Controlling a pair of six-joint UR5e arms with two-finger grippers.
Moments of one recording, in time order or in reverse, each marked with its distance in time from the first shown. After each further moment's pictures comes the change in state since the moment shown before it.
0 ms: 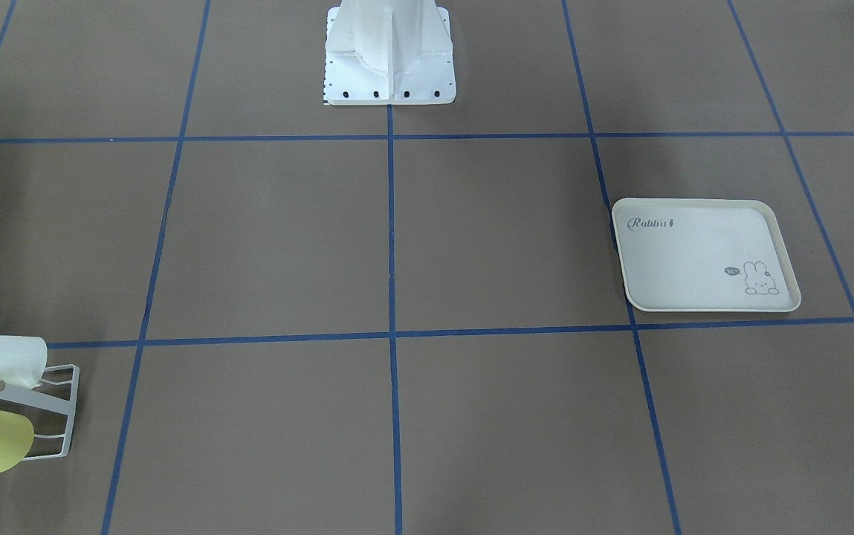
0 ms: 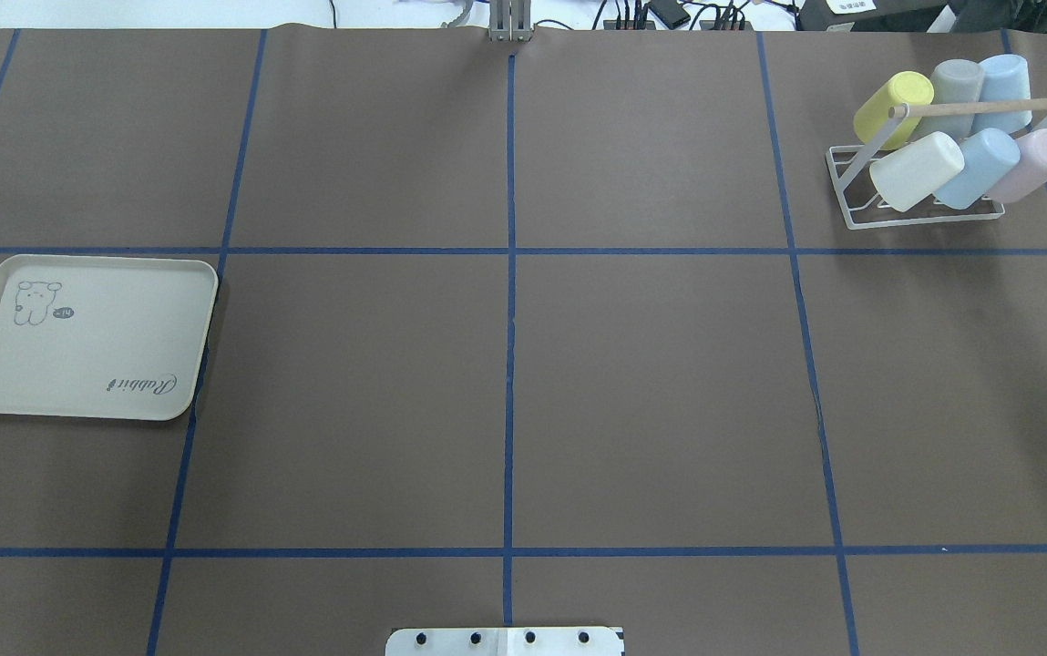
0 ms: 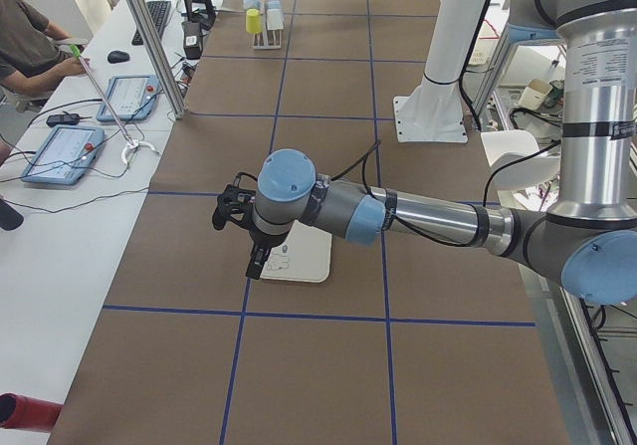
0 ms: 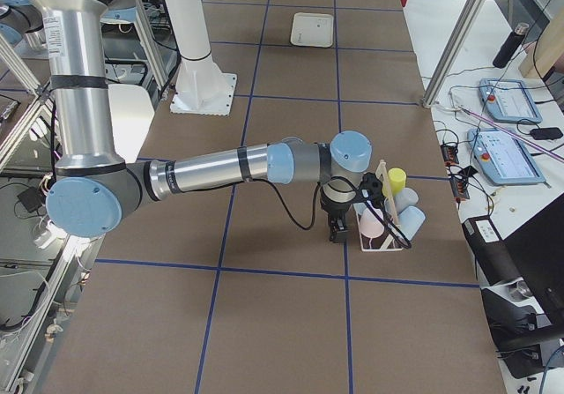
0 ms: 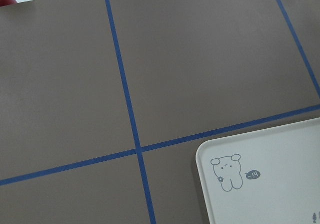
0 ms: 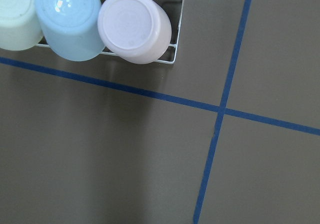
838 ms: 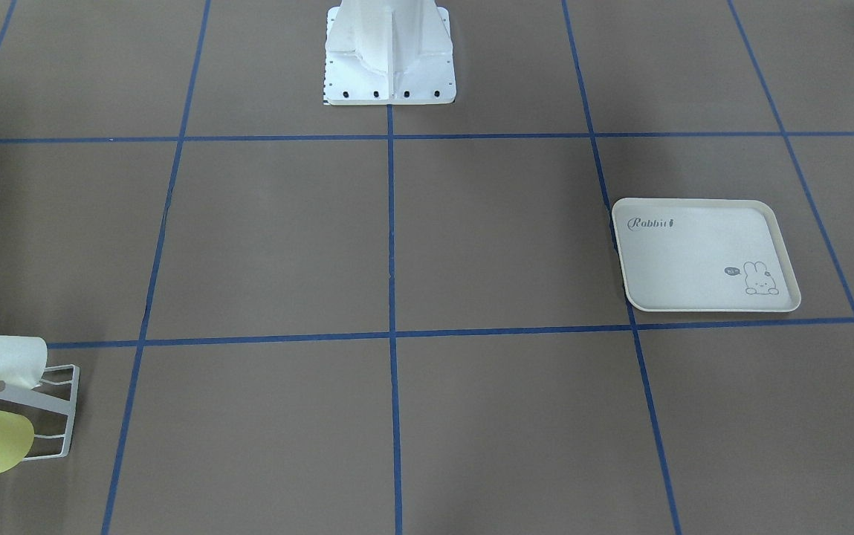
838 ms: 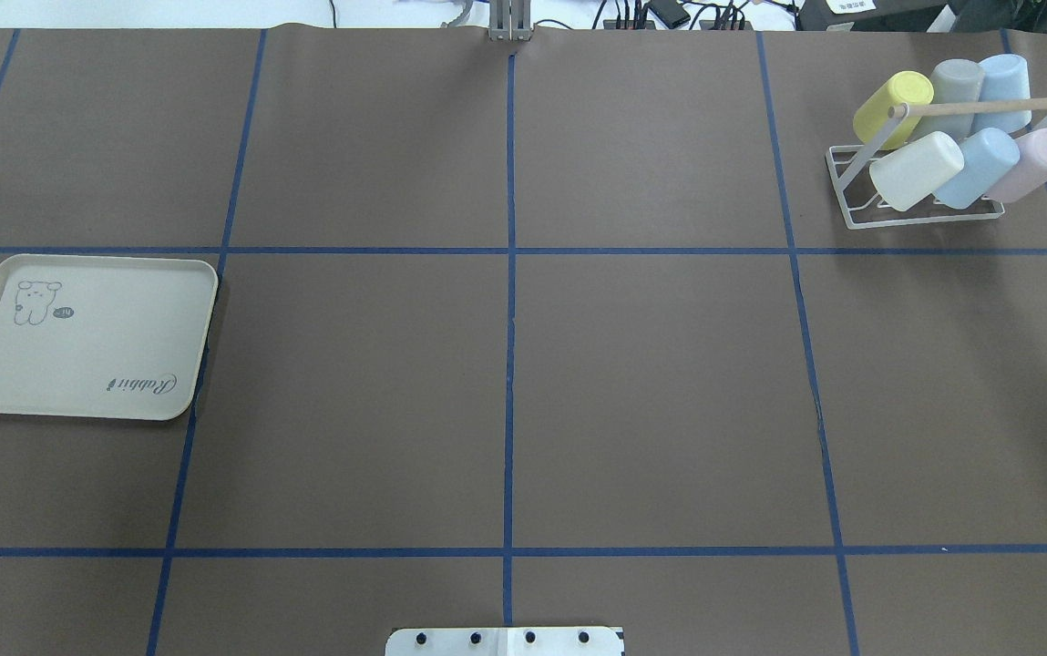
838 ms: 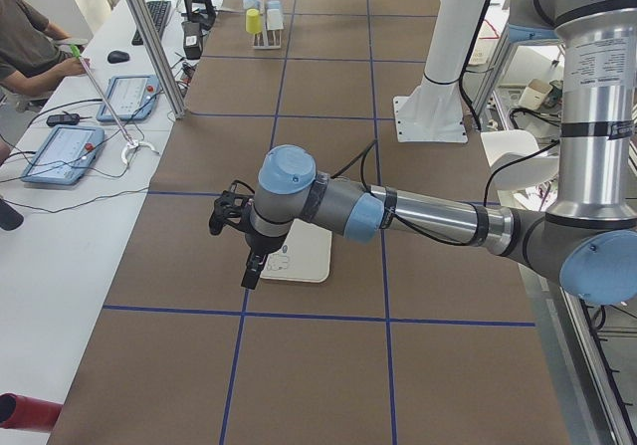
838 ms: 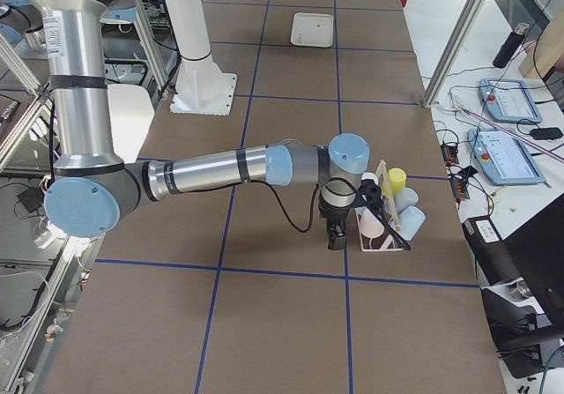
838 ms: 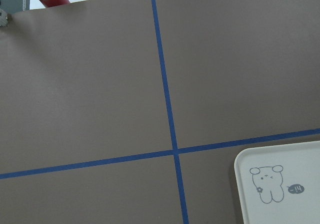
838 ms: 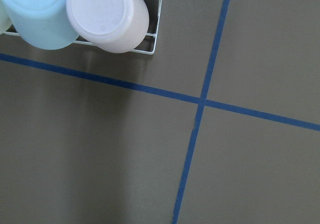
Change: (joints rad) left arm 0.015 0.002 -0.008 -0.004 0.140 -0.016; right arm -0.002 -0.006 0.000 0.000 -0.077 0.001
